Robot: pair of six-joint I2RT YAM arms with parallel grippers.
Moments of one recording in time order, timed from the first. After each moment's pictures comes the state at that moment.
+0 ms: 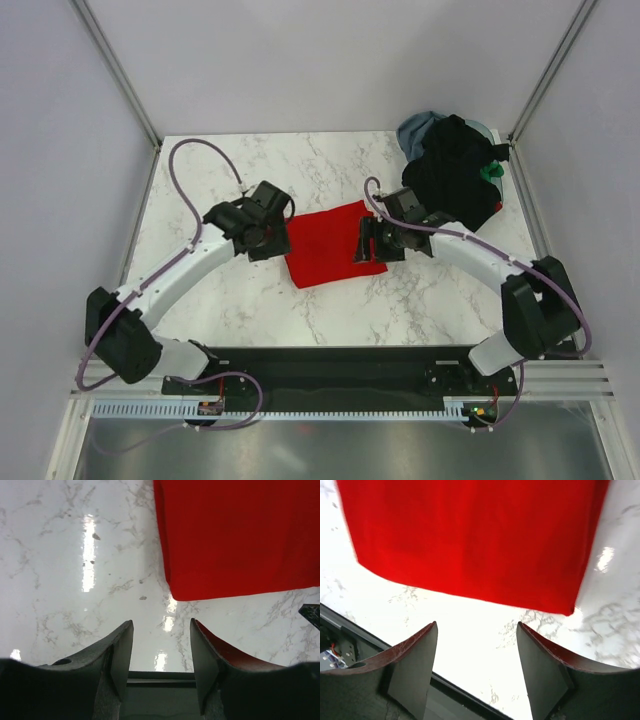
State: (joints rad) left arm -0.59 1.34 1.20 -0.94 -0.26 -0.76; right arm 0.51 1.57 0.99 -0.42 -0.28 0.48
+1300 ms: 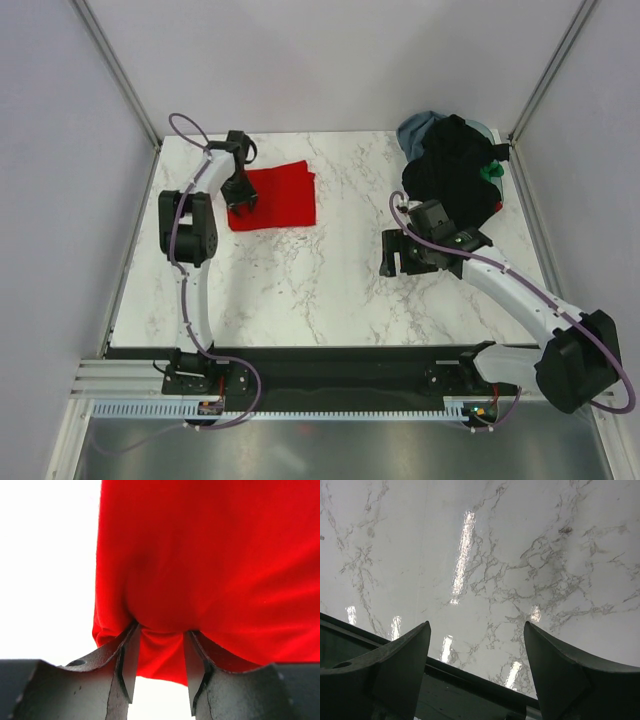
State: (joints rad) left arm -0.14 2.28 1.91 -1.00 -0.13 -0.58; right arm 0.49 1.22 0.92 -0.68 -0.11 0.37
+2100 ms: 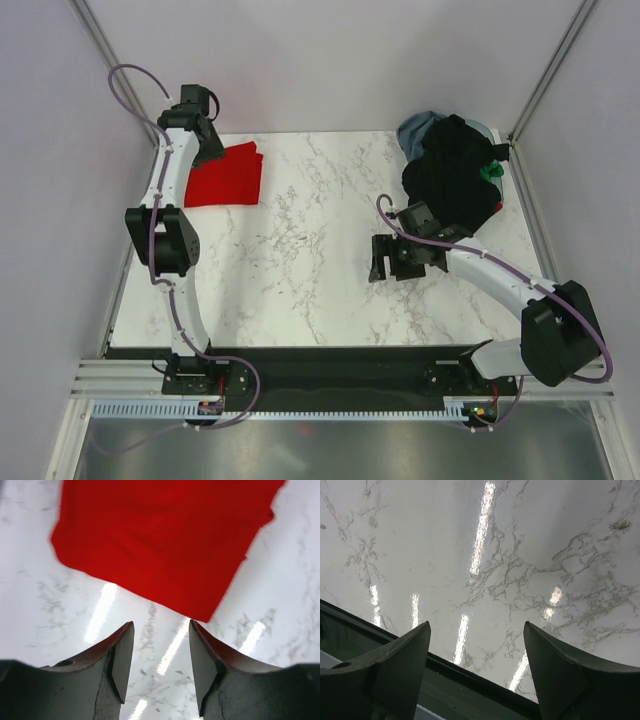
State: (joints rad) left arm 0.00 2.16 2.23 -1.06 -0.31 -0.43; right arm 0.49 1.37 0.89 -0.59 -0.23 0.41
